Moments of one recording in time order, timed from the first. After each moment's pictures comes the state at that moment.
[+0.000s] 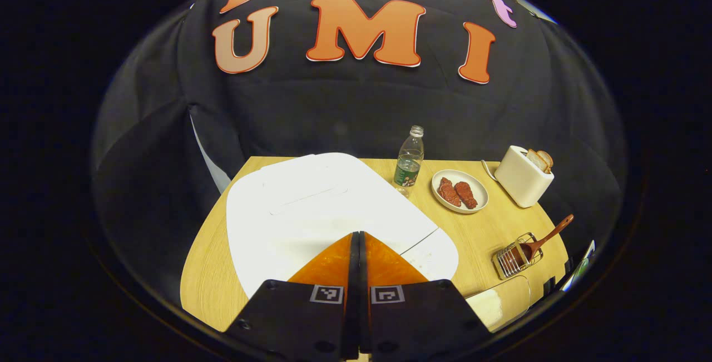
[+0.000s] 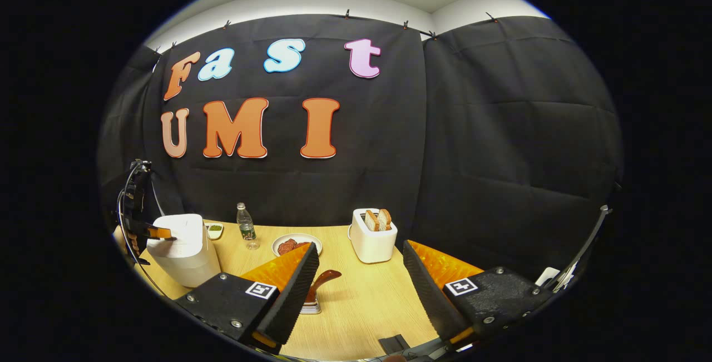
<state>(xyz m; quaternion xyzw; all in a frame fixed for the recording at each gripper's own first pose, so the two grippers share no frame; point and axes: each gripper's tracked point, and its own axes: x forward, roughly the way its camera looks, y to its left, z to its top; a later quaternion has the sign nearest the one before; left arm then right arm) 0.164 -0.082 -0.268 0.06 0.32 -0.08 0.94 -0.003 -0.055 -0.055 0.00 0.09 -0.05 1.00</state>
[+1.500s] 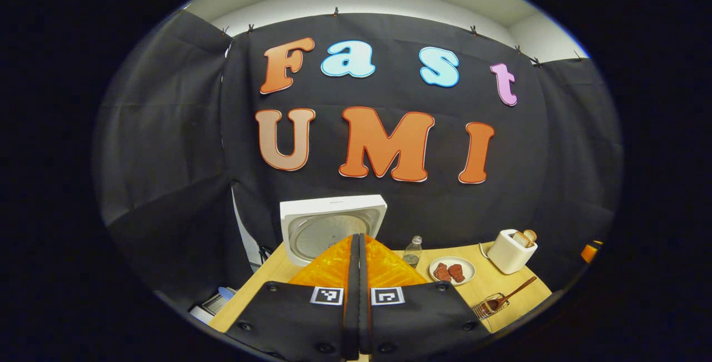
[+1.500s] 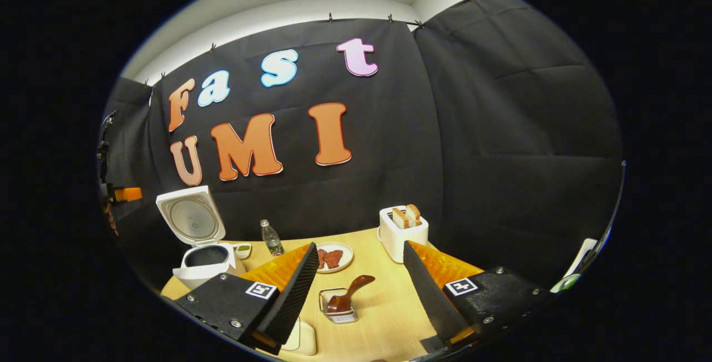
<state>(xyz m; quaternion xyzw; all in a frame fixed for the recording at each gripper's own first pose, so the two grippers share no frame) 0.112 -0.061 -0.018 0.03 0.09 -0.03 1.00 0.025 -0.028 -0.071 0.11 0.07 0.00 0.99</state>
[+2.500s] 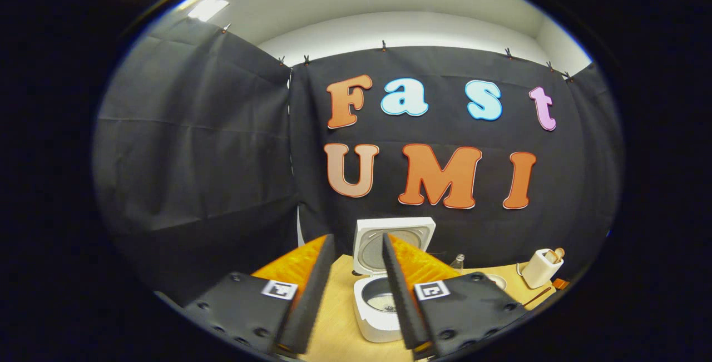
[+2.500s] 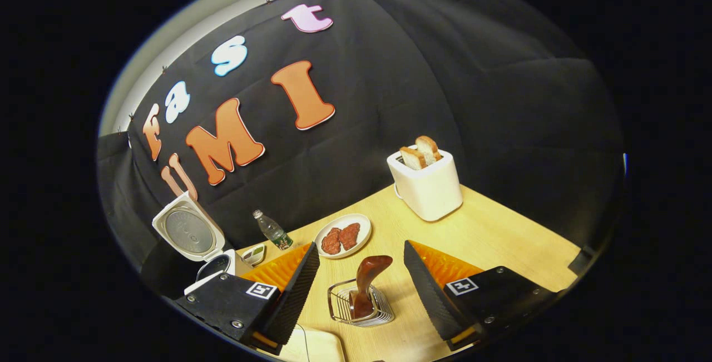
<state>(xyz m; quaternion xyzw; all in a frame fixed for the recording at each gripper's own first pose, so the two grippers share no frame) 0.011 0.009 0.043 0.03 0.01 0.12 0.99 0.118 -0.003 -0.219 0.25 0.17 0.03 0.95</state>
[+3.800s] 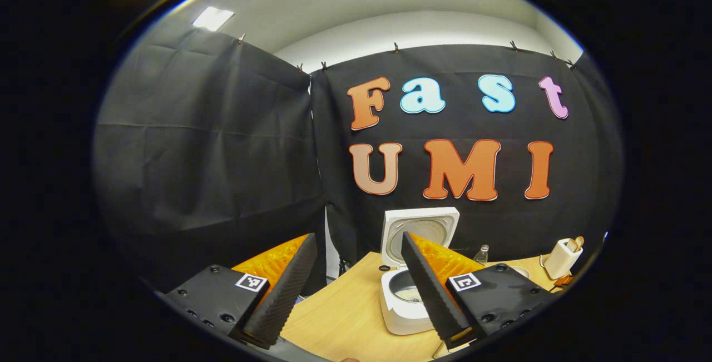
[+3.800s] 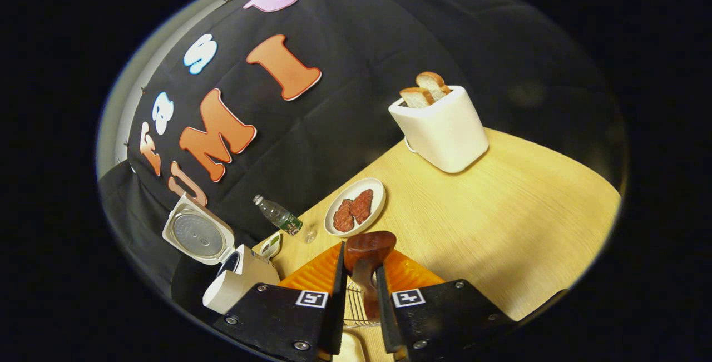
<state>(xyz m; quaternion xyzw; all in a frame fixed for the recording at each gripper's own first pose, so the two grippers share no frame) -0.031 0.026 0.027 0.06 0.00 0.17 0.98 0.157 0.031 -0.281 0.34 0.23 0.07 0.91</state>
